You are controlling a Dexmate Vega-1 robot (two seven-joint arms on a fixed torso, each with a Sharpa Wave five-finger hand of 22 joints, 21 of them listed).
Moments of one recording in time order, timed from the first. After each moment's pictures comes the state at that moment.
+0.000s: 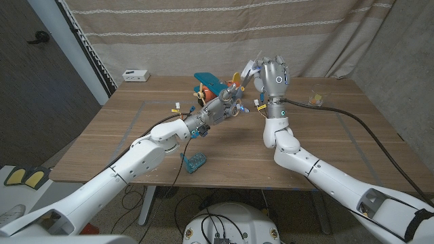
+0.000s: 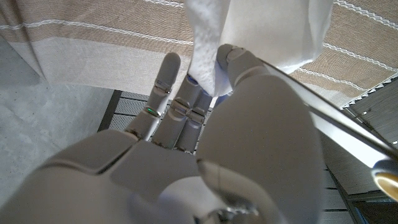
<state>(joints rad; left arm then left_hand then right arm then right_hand) 0.89 0.67 0.53 -1.87 -0.77 0.04 -0.23 0.59 -0.14 -0.34 -0.06 0.39 1.20 -0.06 0.53 0.52 0.88 -0.16 0.81 0.77 0.80 -0.09 0.24 0.79 0.23 0.03 0.49 0.23 -0.71 -0.47 -0.80 -1.61 -0.89 -0.50 -1.03 1.22 -0.05 0.39 -0.16 0.52 1.11 -0.07 0.45 0.33 1.01 -0.11 0.72 0.41 1.11 -0.21 0.73 1.04 0.51 -0.05 1.39 0.22</state>
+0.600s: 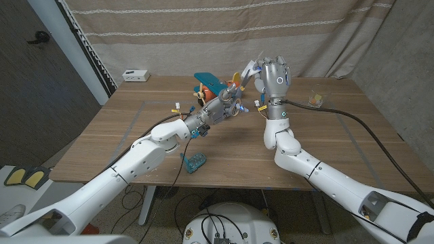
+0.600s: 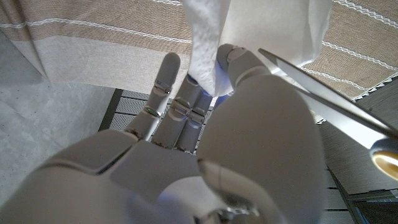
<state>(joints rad) 0.89 0.66 0.53 -1.86 -0.77 0.03 -0.23 0.59 -0.14 -0.34 -0.06 0.39 1.20 -0.06 0.53 0.52 0.88 -0.16 0.80 0.77 0.80 -0.09 0.24 0.79 0.23 0.03 0.49 0.23 -0.73 -0.48 -0.79 -1.63 -0.90 -0.51 -1.03 1.21 -0.06 0.40 -0.16 0.53 1.11 -0.07 0.46 0.34 1.01 -0.11 0.73 0.41 1.11 -0.21 0.72 1.04 0.51 -0.05 1.41 0.22</state>
